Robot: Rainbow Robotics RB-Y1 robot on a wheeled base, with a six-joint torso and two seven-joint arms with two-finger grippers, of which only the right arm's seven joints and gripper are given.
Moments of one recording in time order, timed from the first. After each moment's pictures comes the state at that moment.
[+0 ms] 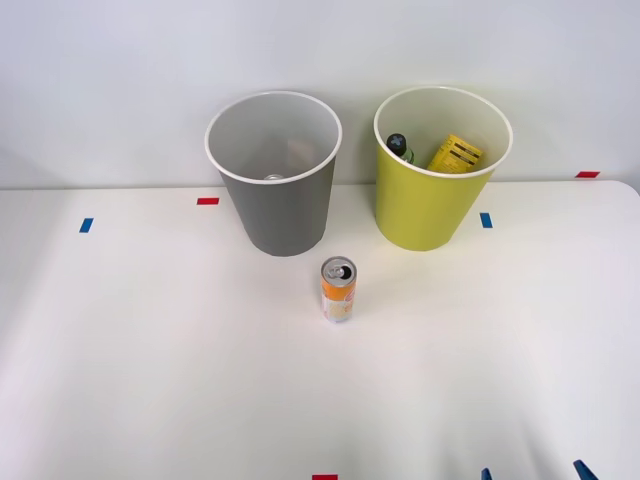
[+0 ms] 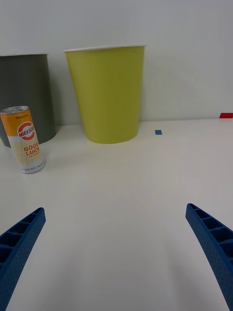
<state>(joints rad) 1.04 -0.22 0.24 -1.81 0.08 -0.87 1.40</state>
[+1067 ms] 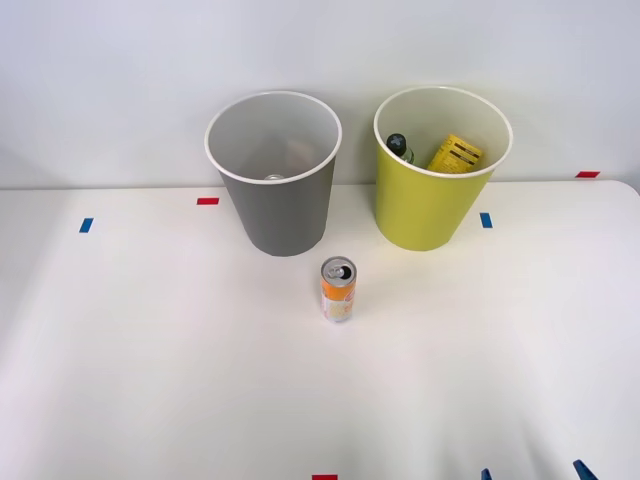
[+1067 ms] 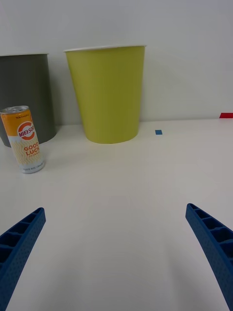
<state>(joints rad) 1.04 -0.22 0.24 -1.81 0.08 -0.87 1.40</state>
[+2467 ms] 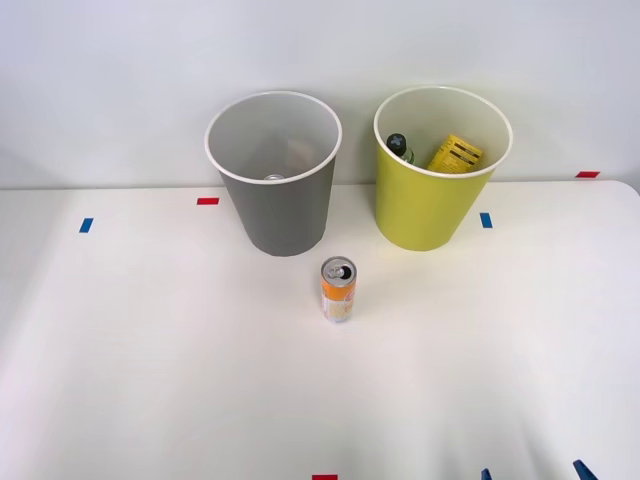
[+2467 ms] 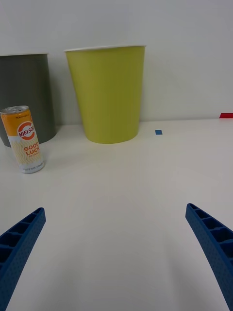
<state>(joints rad) 1.04 -0.22 0.24 -1.81 0.08 -0.87 1.40</state>
